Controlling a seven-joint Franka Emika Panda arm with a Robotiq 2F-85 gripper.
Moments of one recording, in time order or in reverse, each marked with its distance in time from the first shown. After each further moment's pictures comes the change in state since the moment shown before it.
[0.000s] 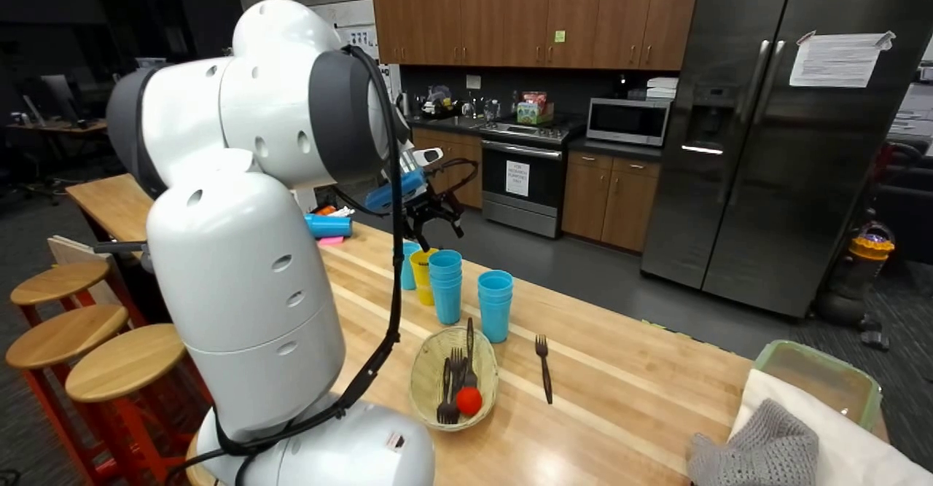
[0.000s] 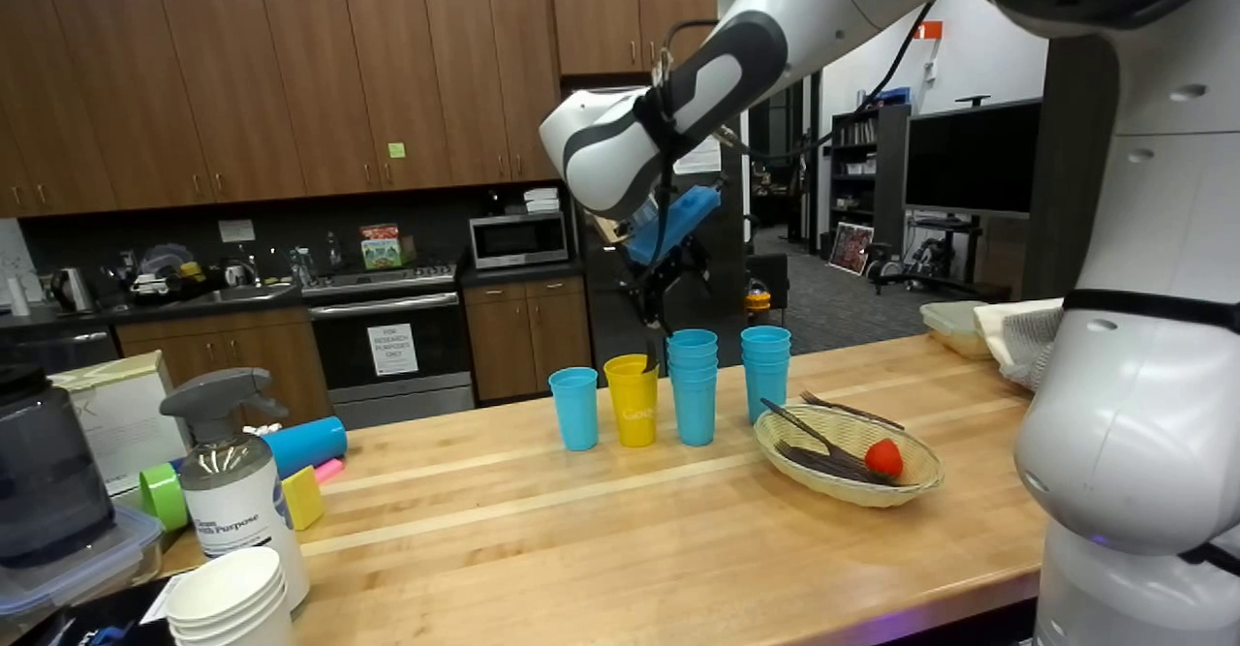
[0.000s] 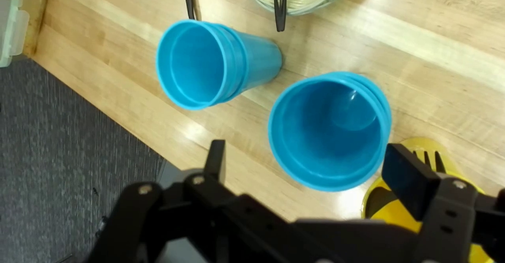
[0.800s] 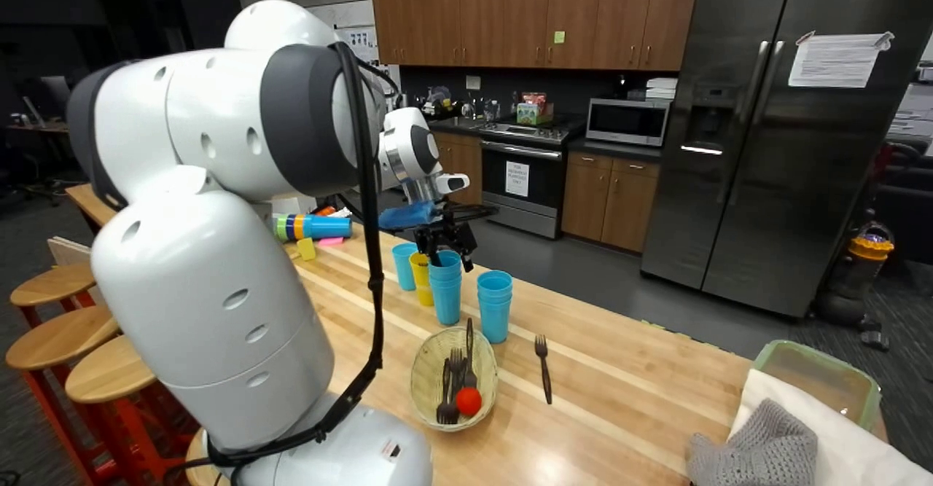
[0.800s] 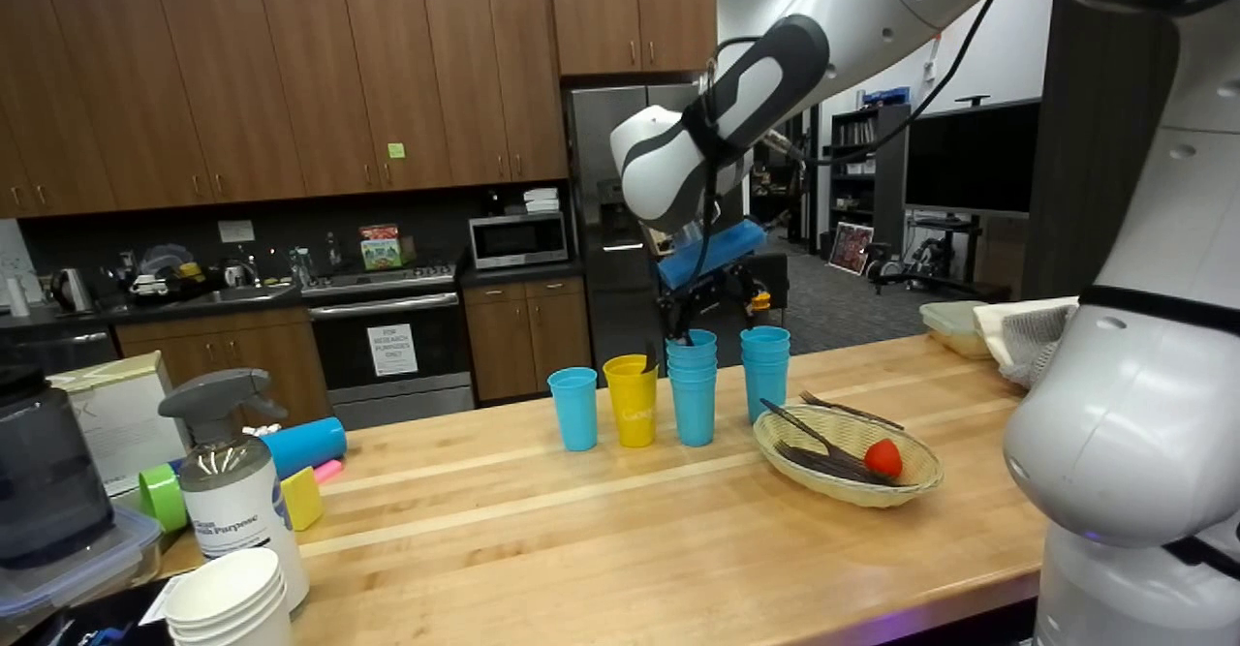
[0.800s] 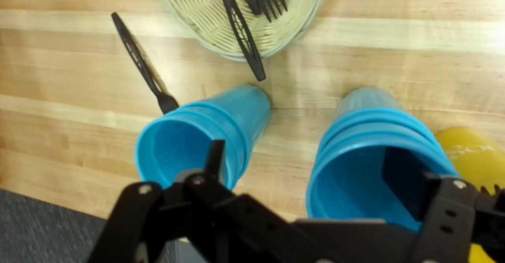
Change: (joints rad) arm -0.083 -0.117 -0.061 -0.213 0.175 0.191 0.192
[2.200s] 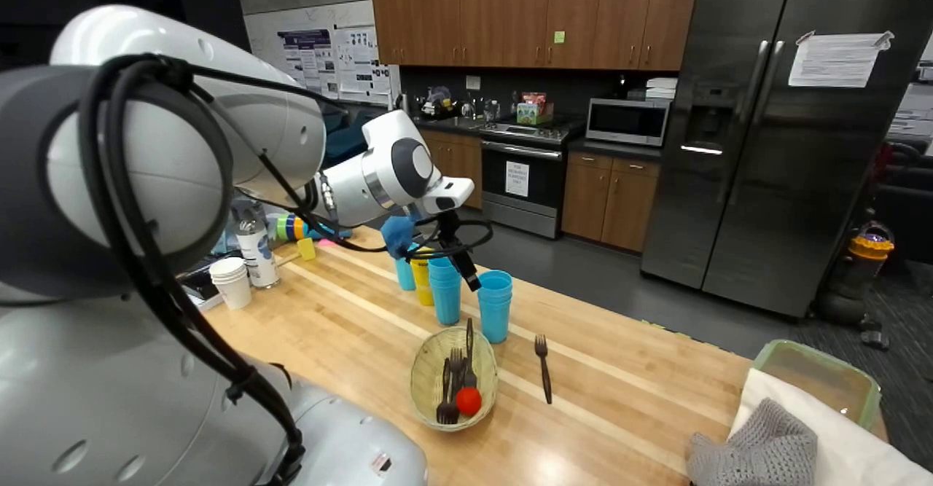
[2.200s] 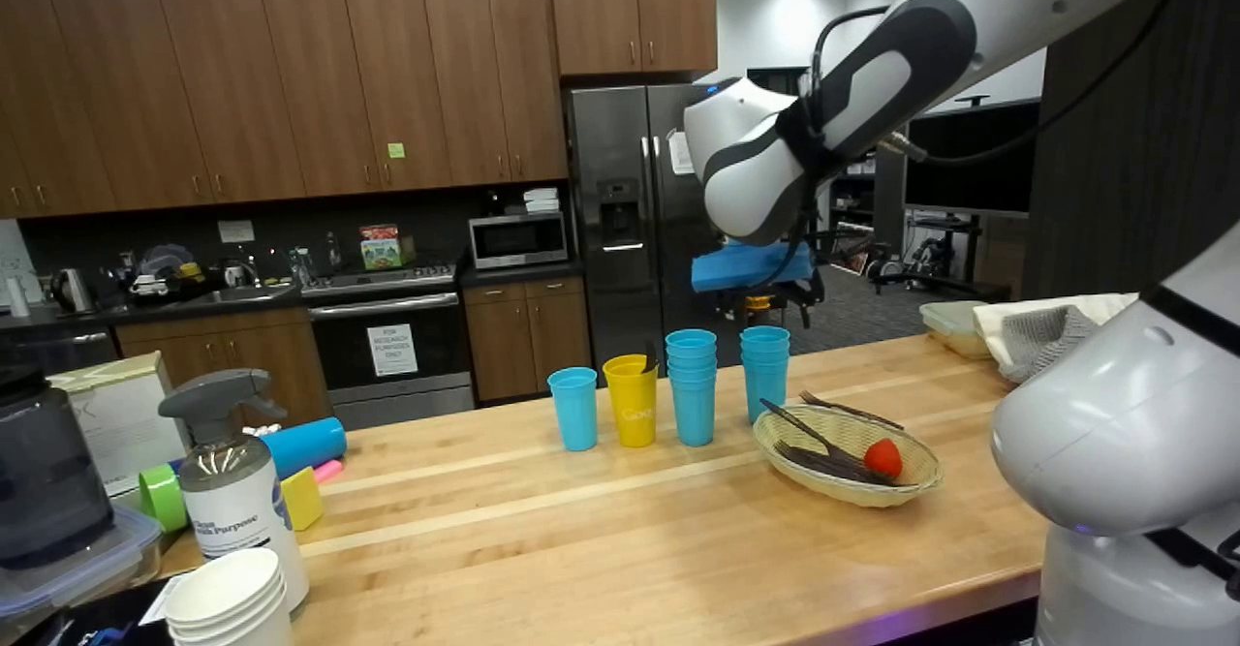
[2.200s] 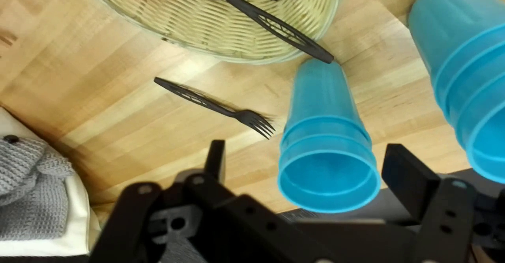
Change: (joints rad) arm -0.130 -0.373 0.046 -0.342 -0.027 0.211 0.532
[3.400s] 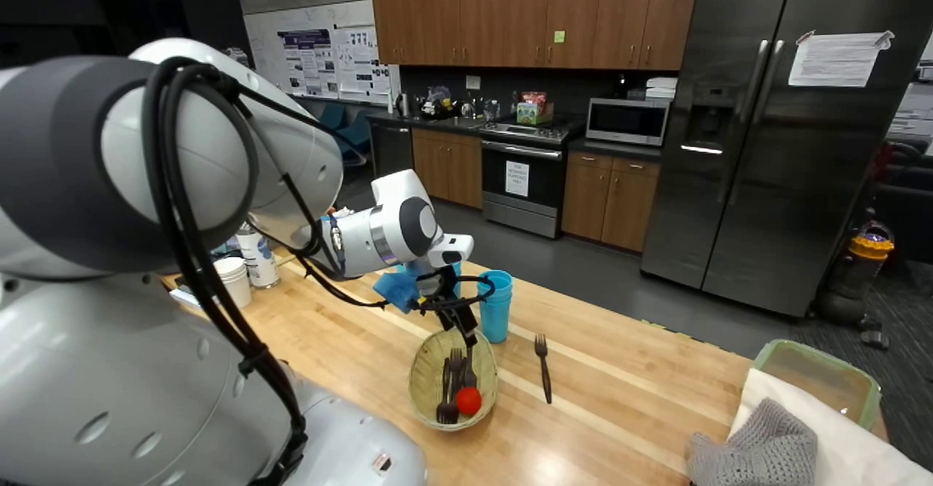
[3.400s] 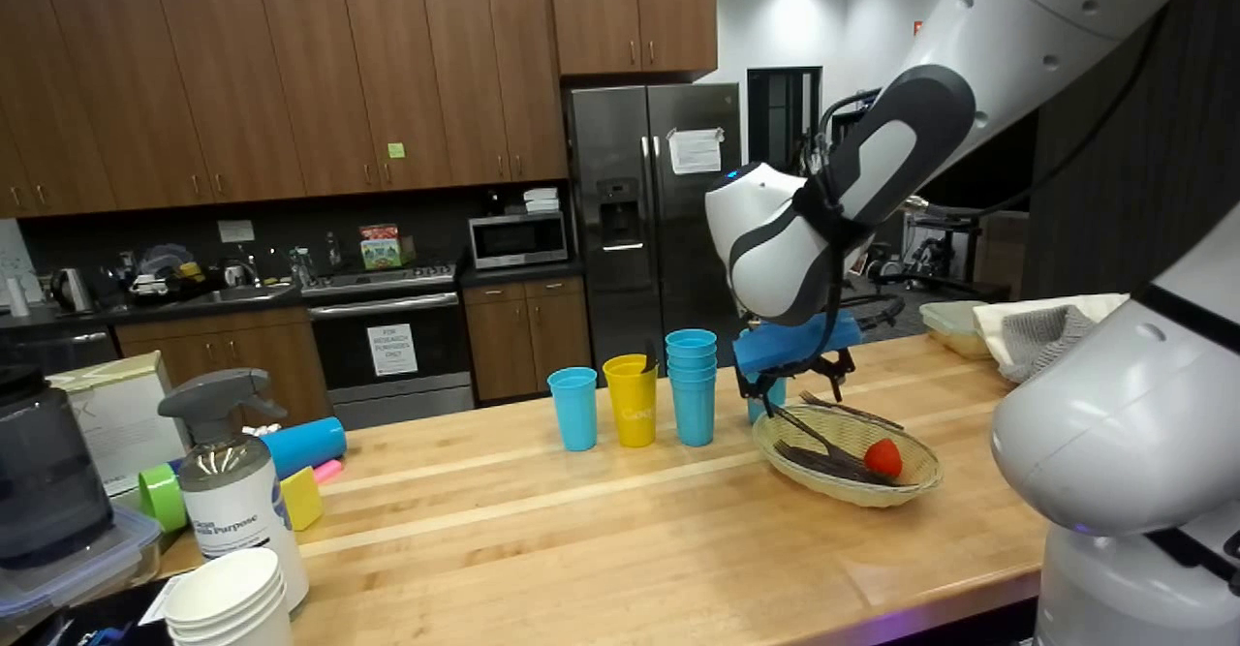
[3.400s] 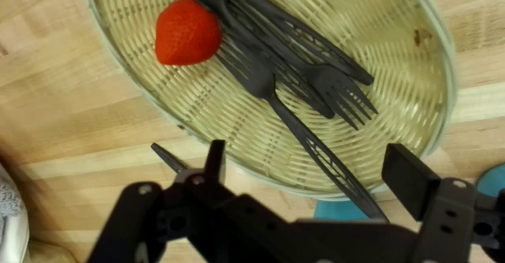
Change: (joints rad) arm -0.002 0.053 0.013 -0.191 0.030 0.113 -0.231
